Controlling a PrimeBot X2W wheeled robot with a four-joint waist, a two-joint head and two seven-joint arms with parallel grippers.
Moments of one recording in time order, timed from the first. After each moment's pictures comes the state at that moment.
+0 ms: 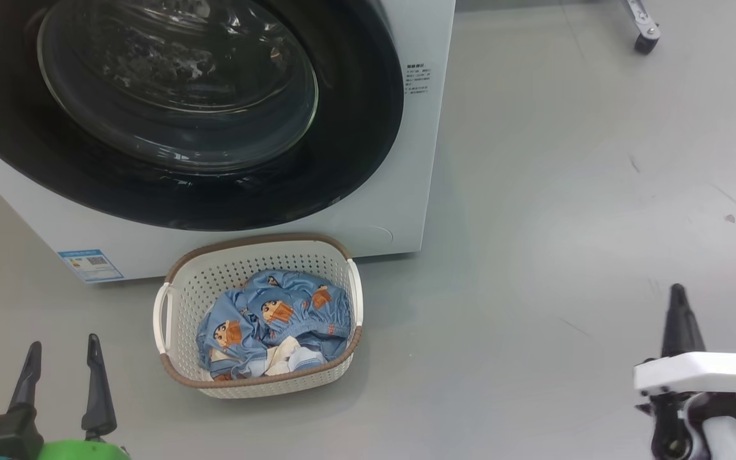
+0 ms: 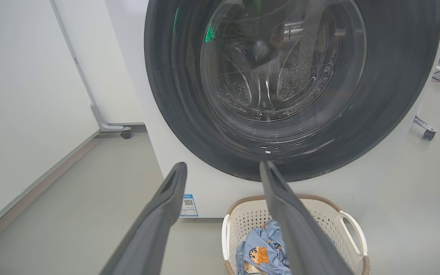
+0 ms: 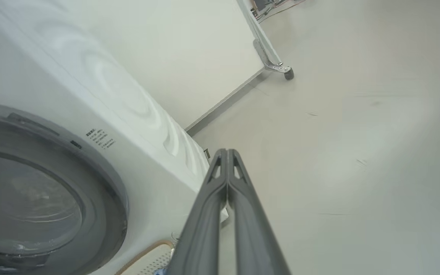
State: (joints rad) left arm 0.08 0.05 0.15 0.15 -0.15 -0.12 -0.25; right arm -0.05 -0.03 -0.05 0.32 0.57 0.12 -0.25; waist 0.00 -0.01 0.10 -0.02
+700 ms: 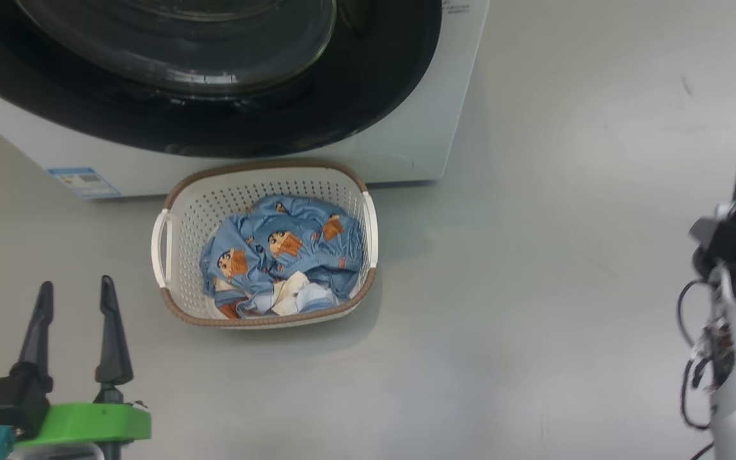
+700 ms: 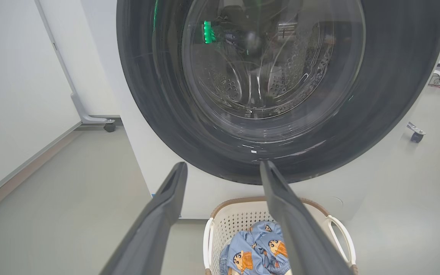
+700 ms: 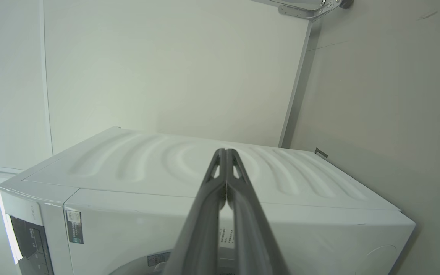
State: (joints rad) left arm 0.02 0.04 0.09 0.02 -0.21 -0.12 -0.25; right arm -0.45 -0.06 -0.21 0.30 1.44 0.12 -0.07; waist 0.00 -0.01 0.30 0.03
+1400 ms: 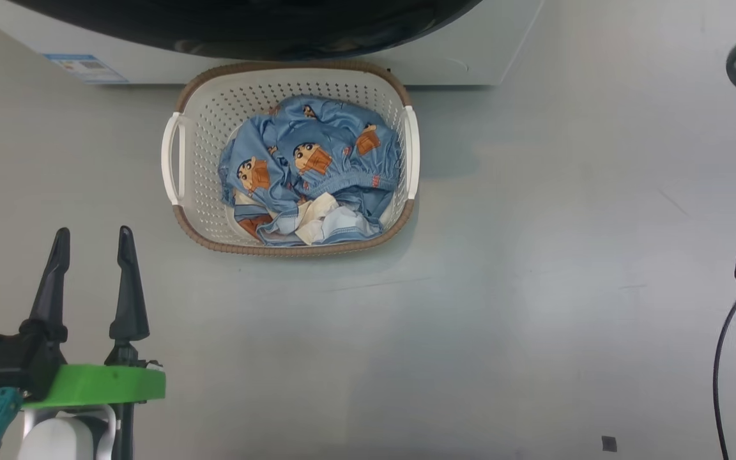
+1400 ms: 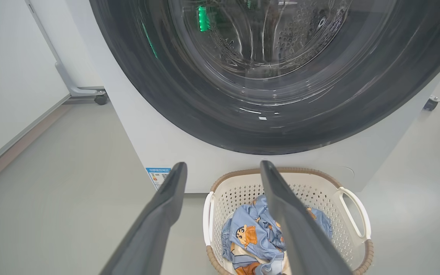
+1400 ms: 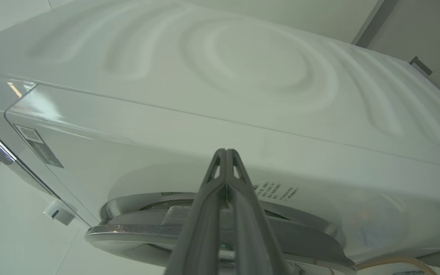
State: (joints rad) left arm -0.08 0.05 0.03 0.00 -0.23 -0.13 -0.25; right arm -0.83 -0.21 -0.05 0.27 1.54 0.12 0.28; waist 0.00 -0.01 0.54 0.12
